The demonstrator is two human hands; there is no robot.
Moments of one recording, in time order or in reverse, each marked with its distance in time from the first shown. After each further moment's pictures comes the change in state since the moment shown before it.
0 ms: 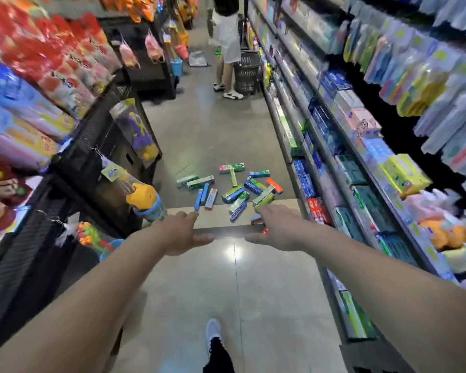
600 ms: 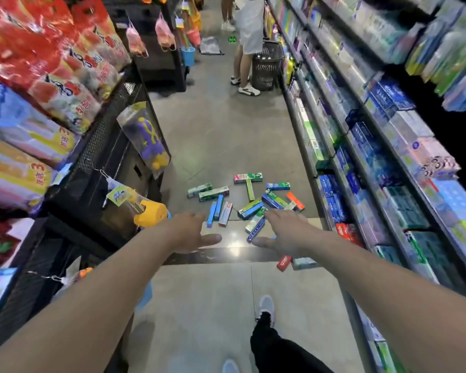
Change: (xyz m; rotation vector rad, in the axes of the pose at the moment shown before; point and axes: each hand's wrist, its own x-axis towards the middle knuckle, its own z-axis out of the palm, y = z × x) left_hand 0.205 -0.141 -0.108 -0.070 -0.078 0.041; right_hand 0.256 -0.030 -0.075 -0.023 -0.100 0.021
